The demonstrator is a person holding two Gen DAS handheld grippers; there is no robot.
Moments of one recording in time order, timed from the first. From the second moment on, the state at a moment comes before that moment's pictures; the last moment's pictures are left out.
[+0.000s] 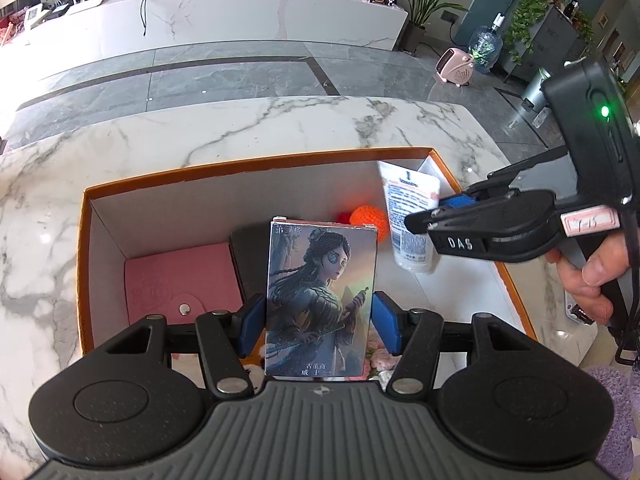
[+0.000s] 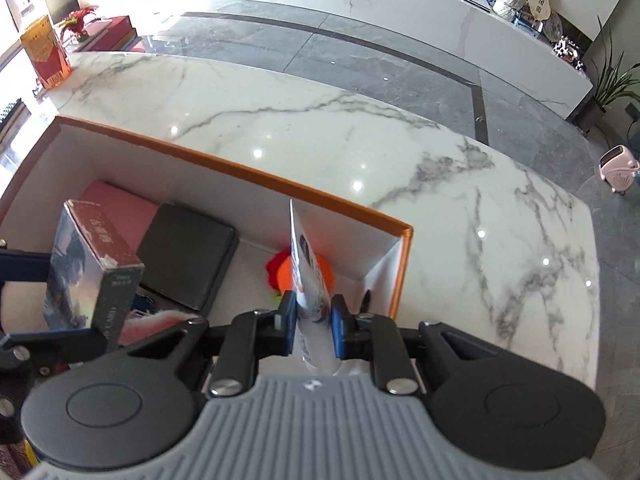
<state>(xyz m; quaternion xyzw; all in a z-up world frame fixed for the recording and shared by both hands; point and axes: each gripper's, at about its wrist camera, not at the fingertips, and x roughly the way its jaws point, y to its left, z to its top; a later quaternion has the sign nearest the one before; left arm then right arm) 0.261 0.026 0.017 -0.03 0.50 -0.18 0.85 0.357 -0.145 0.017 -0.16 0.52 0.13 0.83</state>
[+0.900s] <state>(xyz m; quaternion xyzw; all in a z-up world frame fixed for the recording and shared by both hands) 0.252 0.004 0.018 -0.01 0.50 -0.20 0.84 0.322 -0.154 0.016 -0.18 0.57 0.18 0.78</state>
